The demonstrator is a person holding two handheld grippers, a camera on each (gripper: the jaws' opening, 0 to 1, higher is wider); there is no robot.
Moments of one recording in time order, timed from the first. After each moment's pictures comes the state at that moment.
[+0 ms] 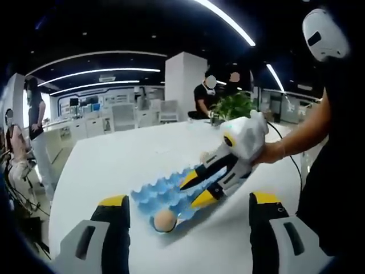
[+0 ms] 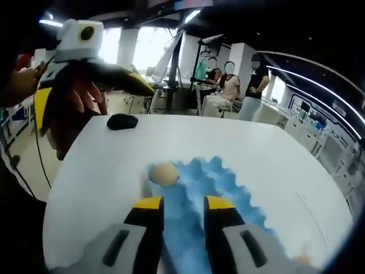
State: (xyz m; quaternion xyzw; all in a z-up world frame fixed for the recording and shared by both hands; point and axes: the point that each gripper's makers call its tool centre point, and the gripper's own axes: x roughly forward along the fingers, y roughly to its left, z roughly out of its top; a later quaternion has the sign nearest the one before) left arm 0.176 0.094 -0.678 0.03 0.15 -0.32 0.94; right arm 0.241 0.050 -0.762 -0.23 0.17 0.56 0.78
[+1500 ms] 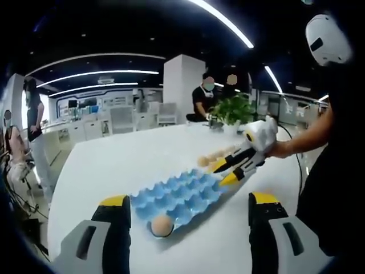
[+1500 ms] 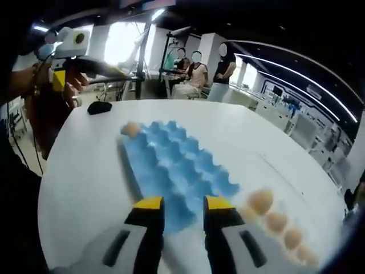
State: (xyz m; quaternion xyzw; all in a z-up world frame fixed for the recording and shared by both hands) left arm 0.177 0.087 -0.673 0.03 0.14 -0.32 0.94; right arm 0.257 -0.080 -0.769 -0.23 0.20 0.45 0.84
